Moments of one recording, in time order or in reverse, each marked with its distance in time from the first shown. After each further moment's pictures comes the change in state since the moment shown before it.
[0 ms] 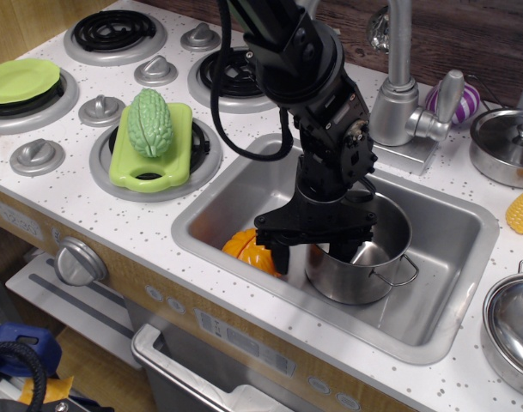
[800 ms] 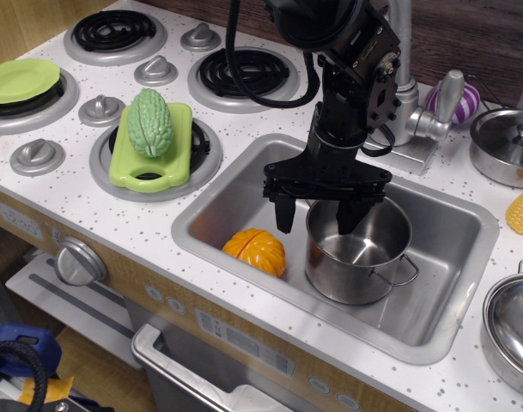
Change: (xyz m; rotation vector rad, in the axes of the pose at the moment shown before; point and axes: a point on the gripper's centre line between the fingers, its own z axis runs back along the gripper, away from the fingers) arm 0.020 -0.004 0.039 0.082 0.017 -0.040
